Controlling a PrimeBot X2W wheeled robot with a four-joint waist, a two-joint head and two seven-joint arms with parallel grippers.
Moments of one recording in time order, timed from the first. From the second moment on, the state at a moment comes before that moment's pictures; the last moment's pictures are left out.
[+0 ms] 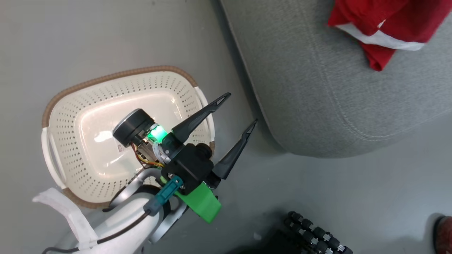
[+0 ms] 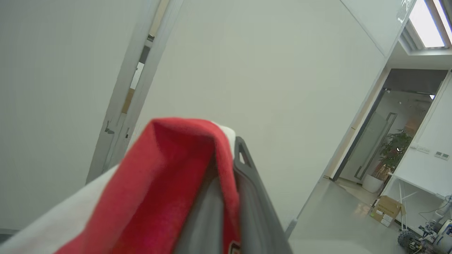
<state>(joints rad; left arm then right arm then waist) -0.57 0.42 -0.85 -0.20 -0.30 0.04 0.03 -1.07 -0.39 -0.14 0.31 0.09 0.13 -0.26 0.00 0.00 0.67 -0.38</state>
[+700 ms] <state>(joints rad) -0.54 0.36 -0.74 -0.09 -0.44 0.07 -0.16 -0.72 -0.19 -0.42 0.29 -0.07 0.13 -0.26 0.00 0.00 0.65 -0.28</state>
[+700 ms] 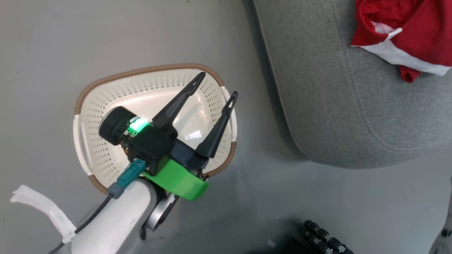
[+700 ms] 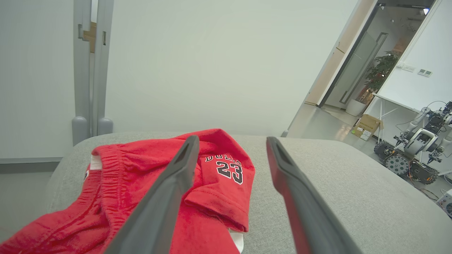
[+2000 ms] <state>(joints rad) 0.18 0.11 -0.10 0.04 -0.21 0.05 -0.26 0.11 -0.08 0.08 0.06 0.10 0.13 -0.26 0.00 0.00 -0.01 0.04</state>
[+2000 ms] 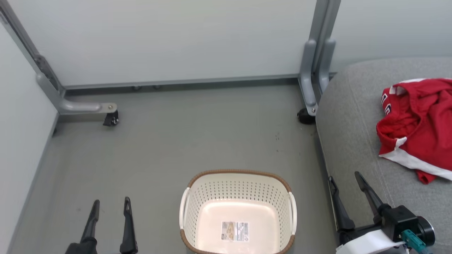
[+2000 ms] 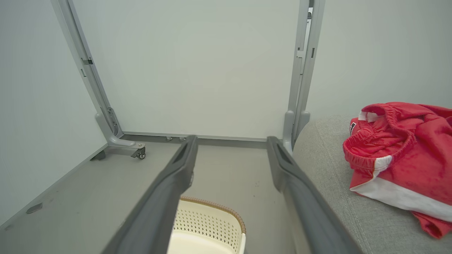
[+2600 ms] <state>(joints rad) 0.20 0.05 -0.04 0.05 -0.12 -0.04 -0.26 0.13 -0.06 0.07 0.07 0.10 0.13 -0.26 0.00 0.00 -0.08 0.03</state>
